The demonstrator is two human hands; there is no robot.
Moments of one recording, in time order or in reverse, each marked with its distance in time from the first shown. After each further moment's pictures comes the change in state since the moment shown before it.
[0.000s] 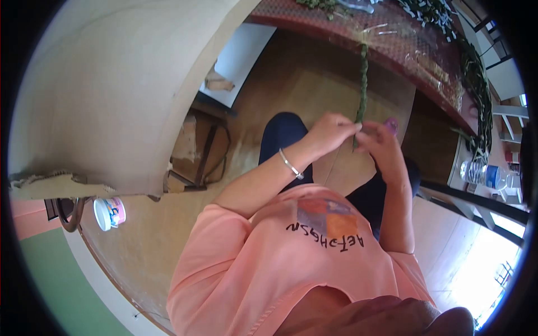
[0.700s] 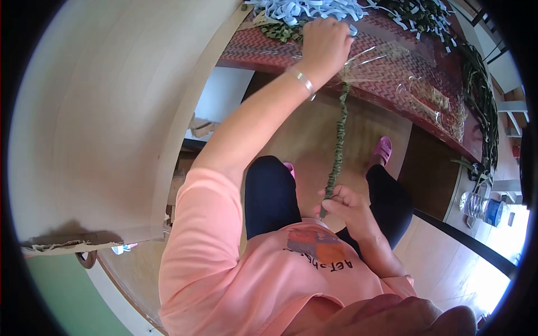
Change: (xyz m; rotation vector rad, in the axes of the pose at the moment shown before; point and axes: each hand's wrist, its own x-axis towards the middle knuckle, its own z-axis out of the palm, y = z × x) left_hand 0.248 0.112 -0.055 1.107 0.749 1.039; right_hand 0.021 0.003 -0.003 0.466 -0.351 0.206
